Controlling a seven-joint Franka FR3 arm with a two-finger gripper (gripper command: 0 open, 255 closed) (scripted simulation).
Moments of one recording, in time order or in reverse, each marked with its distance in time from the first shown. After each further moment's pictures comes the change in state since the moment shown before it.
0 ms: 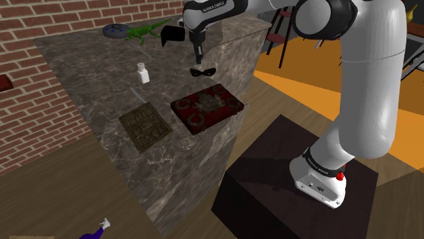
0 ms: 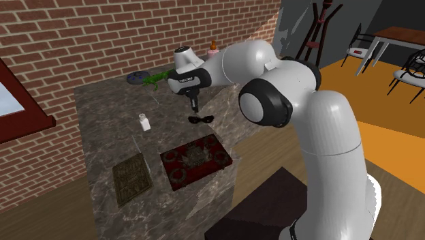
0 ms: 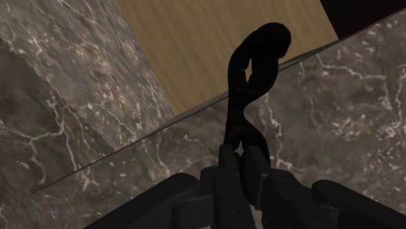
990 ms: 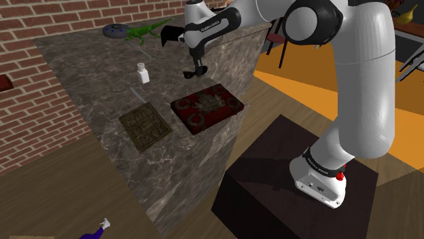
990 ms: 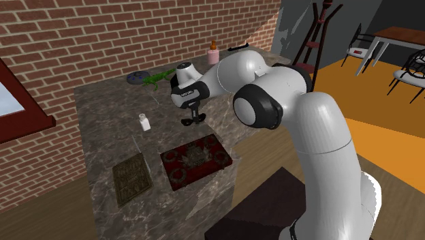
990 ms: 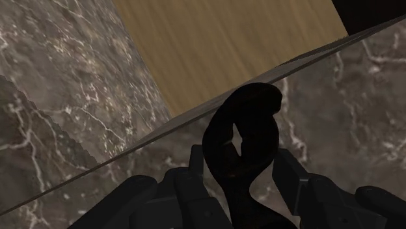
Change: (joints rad) arm -0.003 0.076 0.001 -0.057 -0.001 0.132 0.015
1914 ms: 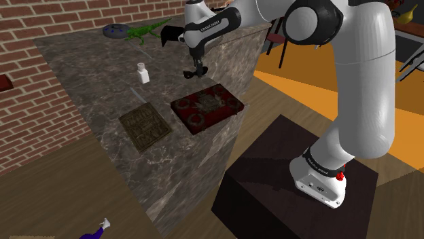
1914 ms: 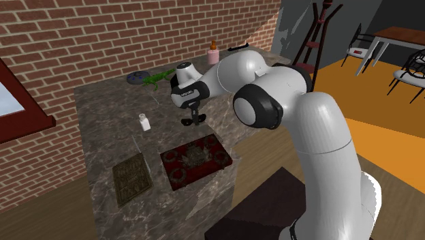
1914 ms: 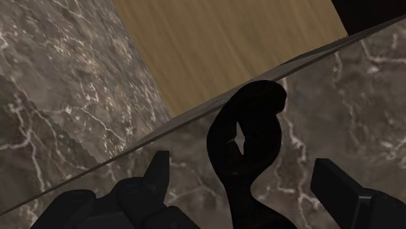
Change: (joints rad) arm 0.000 -0.001 0.000 0.000 0.000 -0.002 0.000
